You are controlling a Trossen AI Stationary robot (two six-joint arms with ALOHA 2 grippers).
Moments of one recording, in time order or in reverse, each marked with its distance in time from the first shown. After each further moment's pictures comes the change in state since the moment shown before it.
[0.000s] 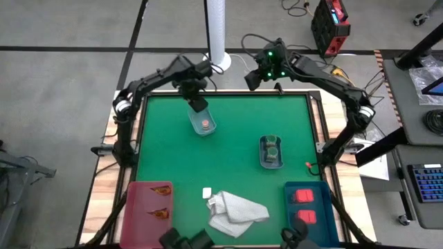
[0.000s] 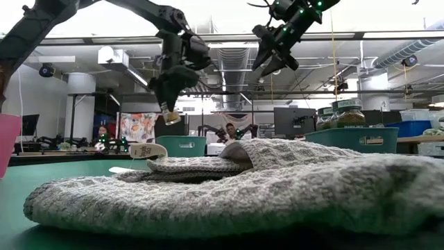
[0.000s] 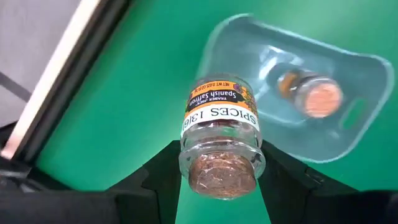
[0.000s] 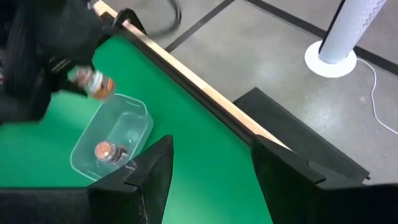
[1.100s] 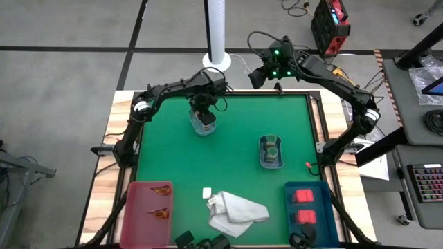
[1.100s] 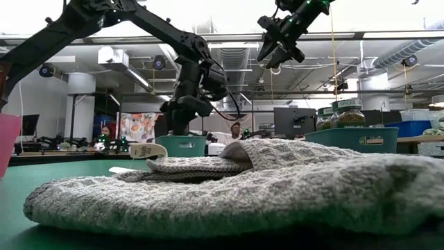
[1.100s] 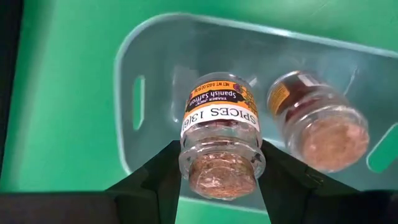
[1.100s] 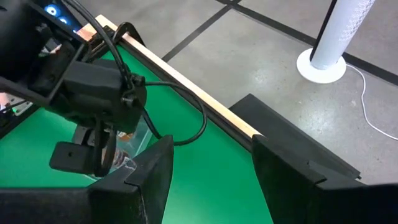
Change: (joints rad) left arm -0.108 0.216 0.010 0.032 -0.029 0.003; right arm 0.000 -0.069 0.000 -0.033 0.029 0.021
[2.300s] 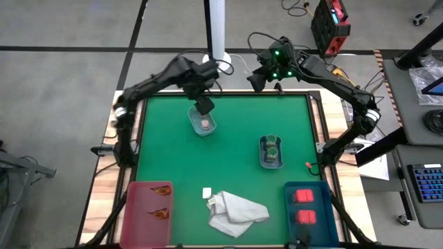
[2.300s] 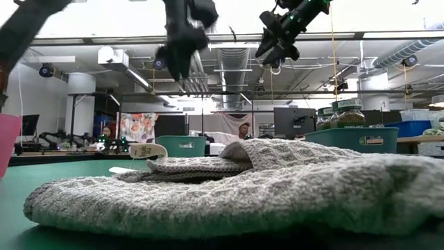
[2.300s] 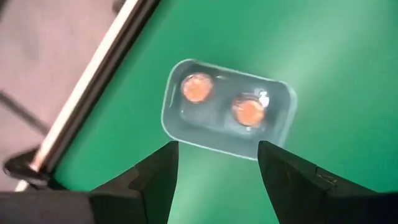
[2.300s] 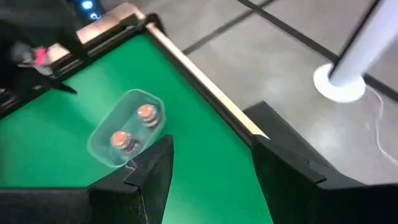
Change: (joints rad) left arm -0.065 -0.224 0.230 -0.137 -0.043 -0.117; right arm 0.010 -0.004 0.000 0.000 -0.073 -0.113
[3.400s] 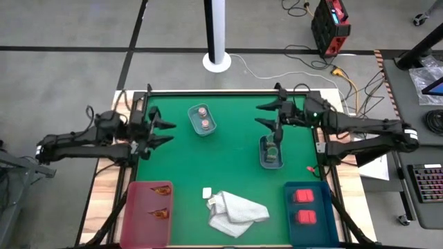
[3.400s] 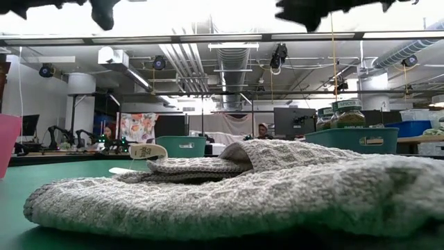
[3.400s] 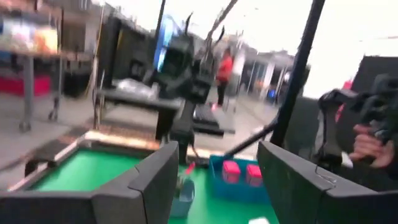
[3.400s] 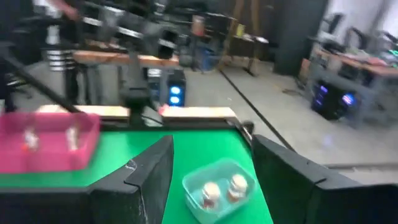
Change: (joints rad) left arm -0.355 -1.472 -1.571 1.633 0.309 -0.061; right arm 0.473 -0.600 -0.807 0.802 0.114 -0.214
